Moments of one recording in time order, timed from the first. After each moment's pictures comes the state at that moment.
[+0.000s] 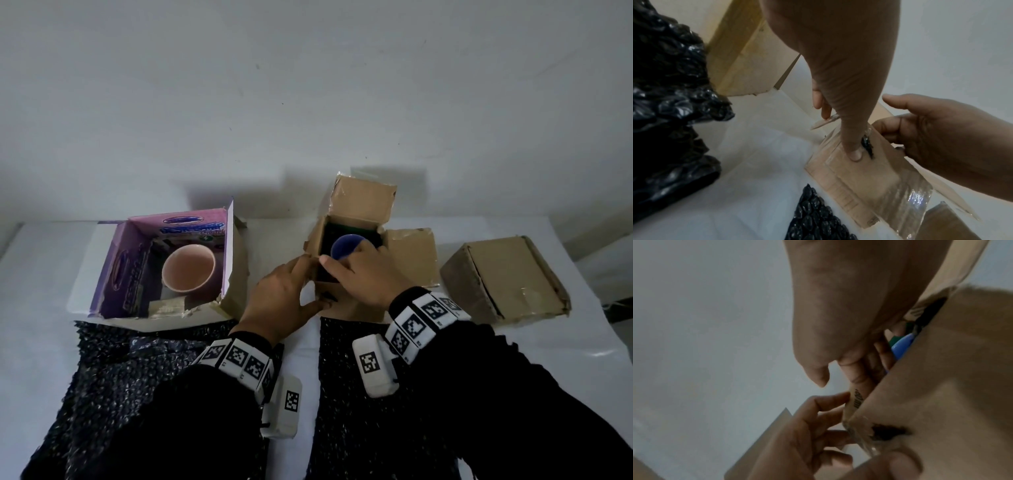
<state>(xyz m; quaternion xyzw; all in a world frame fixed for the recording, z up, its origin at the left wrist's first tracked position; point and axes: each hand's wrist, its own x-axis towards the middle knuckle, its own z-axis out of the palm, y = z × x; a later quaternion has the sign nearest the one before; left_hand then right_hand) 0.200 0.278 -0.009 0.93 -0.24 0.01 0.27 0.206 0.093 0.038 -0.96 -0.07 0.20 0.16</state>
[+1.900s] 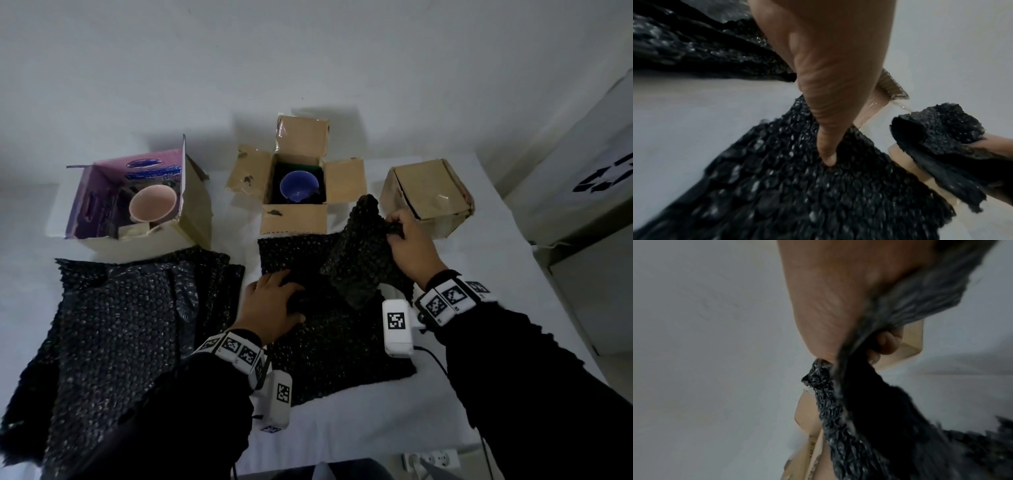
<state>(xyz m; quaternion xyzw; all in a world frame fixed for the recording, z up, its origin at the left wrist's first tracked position) 0.052 0.251 -0.040 0.95 -0.24 -0.18 0.07 0.051 -0.024 0.018 -0.87 0.16 0.00 0.48</state>
